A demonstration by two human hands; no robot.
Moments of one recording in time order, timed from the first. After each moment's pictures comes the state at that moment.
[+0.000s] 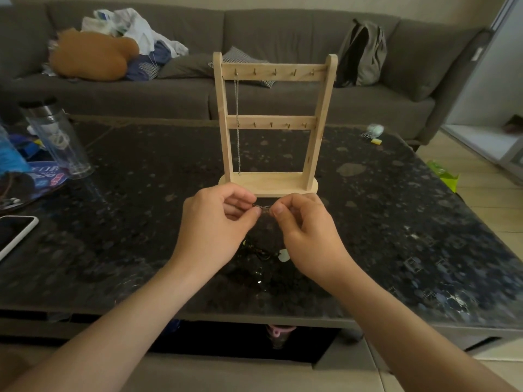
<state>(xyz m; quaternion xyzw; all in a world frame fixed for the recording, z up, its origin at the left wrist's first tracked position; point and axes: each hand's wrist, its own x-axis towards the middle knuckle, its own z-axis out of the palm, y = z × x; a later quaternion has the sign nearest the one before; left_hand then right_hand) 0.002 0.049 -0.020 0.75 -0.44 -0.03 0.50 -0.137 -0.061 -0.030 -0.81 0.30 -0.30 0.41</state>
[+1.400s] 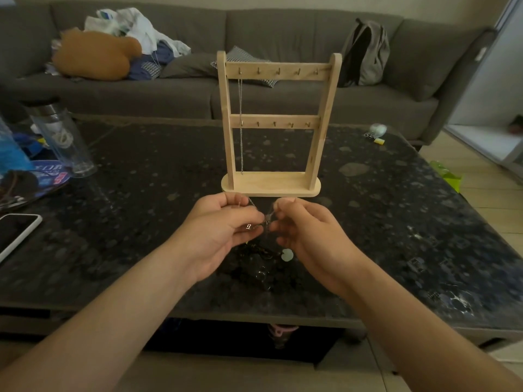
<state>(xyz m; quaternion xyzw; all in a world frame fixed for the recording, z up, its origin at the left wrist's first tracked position) 0.000 0.051 -0.003 0.59 -0.20 -0.43 0.65 -0.139 -0.060 -0.019 -0.62 0.28 -0.21 0.70</state>
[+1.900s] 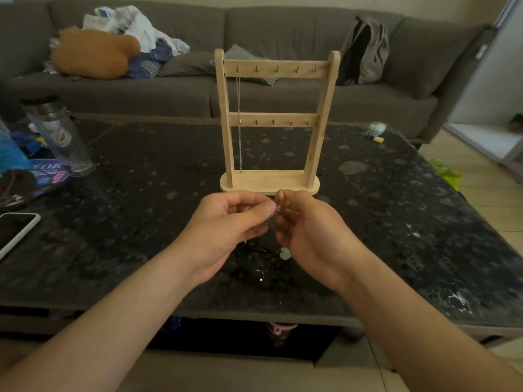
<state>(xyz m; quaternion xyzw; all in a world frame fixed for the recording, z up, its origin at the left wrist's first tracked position) -0.006 0.051 -0.008 0.59 -0.29 -0.40 0.63 -0.136 -0.055 -0.007 -0.50 0.29 -0.20 0.79</state>
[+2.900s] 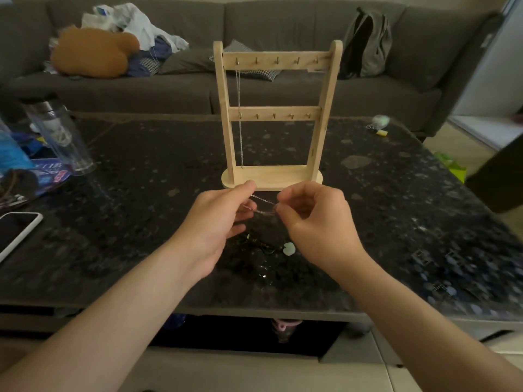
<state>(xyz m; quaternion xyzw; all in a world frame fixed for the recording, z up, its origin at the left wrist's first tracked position) 0.000 0.045 -0.009 0.67 -0.20 -0.36 0.62 -0.140 -0.060 -0.022 -0.77 0.34 -0.32 0.44</state>
